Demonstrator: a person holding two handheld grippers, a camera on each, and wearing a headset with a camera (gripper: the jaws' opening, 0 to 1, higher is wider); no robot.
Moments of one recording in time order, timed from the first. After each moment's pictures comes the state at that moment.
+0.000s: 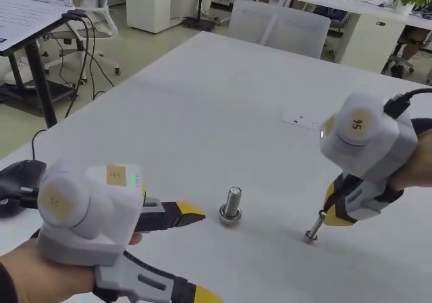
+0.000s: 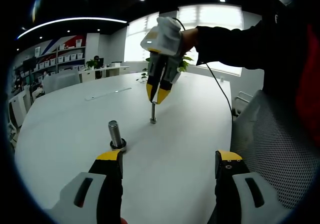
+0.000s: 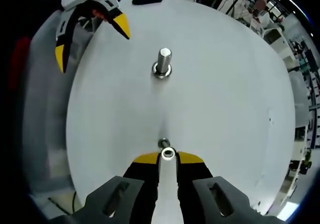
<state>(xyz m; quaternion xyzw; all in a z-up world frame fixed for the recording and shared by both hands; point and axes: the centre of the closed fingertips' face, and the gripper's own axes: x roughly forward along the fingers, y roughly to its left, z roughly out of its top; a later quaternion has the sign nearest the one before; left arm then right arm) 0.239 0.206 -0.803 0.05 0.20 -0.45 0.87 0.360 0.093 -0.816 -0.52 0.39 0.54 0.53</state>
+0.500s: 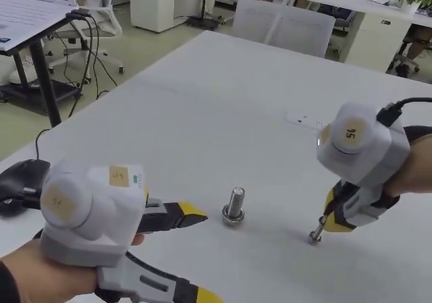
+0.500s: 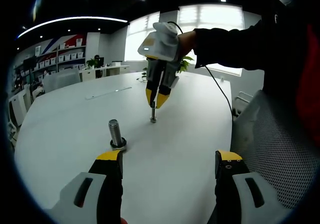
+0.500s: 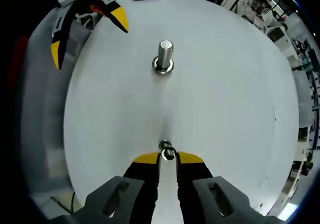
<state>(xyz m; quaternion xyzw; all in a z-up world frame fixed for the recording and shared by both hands) 0.236 0.206 -0.804 0.05 0.20 -0.45 0.87 0.362 0.093 -0.833 -0.52 0.40 0.54 0.52</state>
